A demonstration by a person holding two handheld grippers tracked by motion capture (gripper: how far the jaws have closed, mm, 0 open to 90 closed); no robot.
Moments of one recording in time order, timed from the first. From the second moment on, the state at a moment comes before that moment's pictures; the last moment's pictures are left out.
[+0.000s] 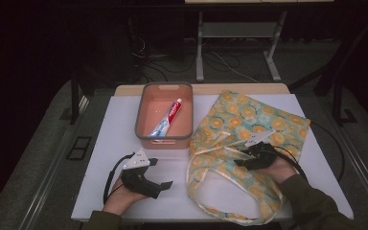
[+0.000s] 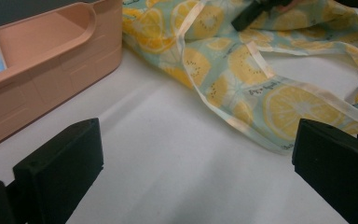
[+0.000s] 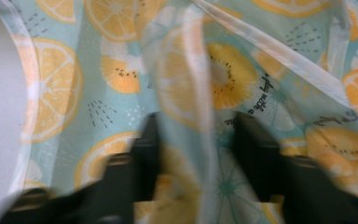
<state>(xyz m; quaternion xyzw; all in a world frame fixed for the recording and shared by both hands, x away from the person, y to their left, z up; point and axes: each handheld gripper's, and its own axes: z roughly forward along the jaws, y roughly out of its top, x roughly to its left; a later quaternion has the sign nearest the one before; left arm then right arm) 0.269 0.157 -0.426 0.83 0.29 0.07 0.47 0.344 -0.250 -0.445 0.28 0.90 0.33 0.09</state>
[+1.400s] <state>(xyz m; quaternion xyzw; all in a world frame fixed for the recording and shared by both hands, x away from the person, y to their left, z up) 0.276 0.158 -0.396 0.82 0.26 0.08 0.50 0.368 -0.273 -0.399 0.34 0.82 0.44 0.09</state>
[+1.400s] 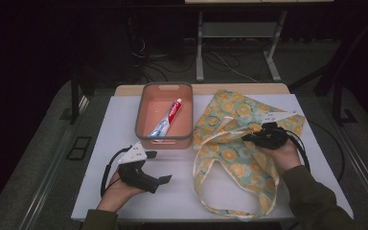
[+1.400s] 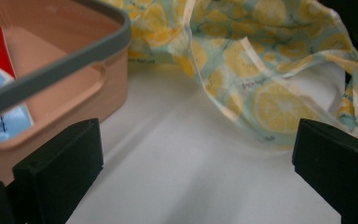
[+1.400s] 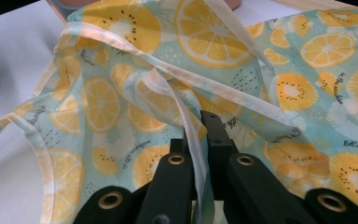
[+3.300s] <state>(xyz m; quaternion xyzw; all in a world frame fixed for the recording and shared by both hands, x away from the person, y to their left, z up) 0.505 0.097 -0.413 0.85 0.41 0.12 0.30 0.365 -0.285 -0.395 0.34 0.82 0.46 0.09</state>
